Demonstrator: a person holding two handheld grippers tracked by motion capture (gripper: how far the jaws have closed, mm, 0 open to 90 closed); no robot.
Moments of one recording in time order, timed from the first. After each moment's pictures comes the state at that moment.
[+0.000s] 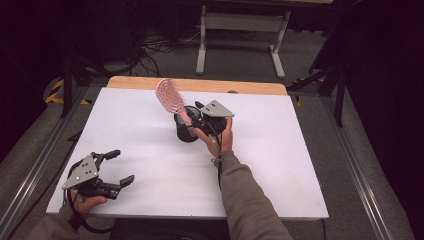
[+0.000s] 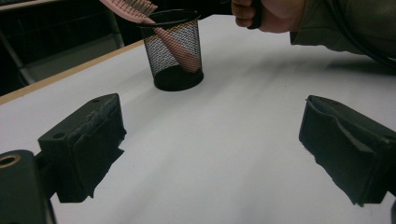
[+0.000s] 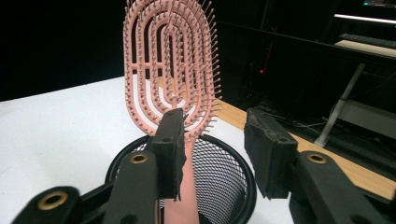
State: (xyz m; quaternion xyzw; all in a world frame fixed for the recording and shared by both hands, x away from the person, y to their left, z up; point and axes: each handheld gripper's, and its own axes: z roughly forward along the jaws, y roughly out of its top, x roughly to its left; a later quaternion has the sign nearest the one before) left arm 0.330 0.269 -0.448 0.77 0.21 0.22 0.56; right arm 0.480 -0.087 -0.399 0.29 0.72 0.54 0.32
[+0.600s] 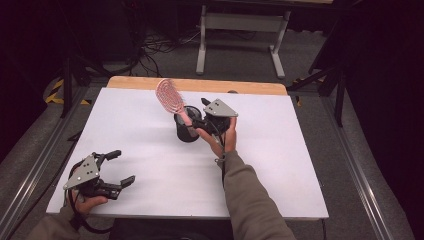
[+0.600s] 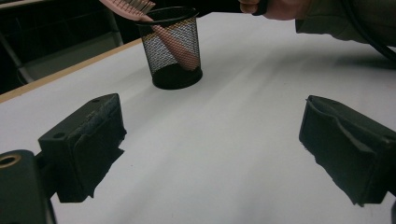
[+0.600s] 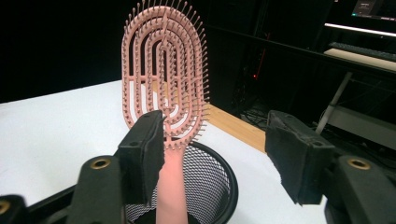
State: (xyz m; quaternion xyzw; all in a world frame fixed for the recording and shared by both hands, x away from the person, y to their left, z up) left arm 0.330 0.267 -0.449 0.77 0.21 0.22 0.56; right arm 0.473 -0.095 -0.386 0.28 0.72 0.54 0.34
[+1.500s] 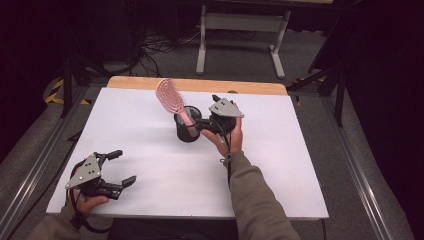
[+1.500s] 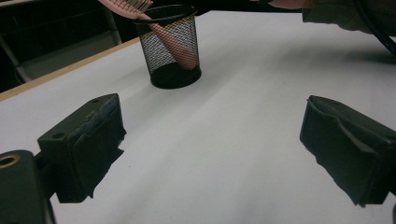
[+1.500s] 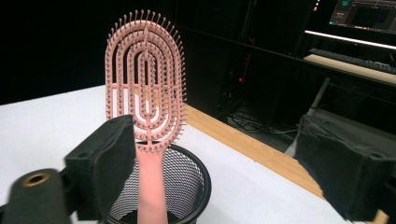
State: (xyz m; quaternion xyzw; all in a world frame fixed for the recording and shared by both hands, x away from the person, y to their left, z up) left arm 0.331 0.265 -0.450 0.78 0.20 0.22 0.56; right arm 0.465 -0.107 -0.375 0.29 0.70 0.54 0.36
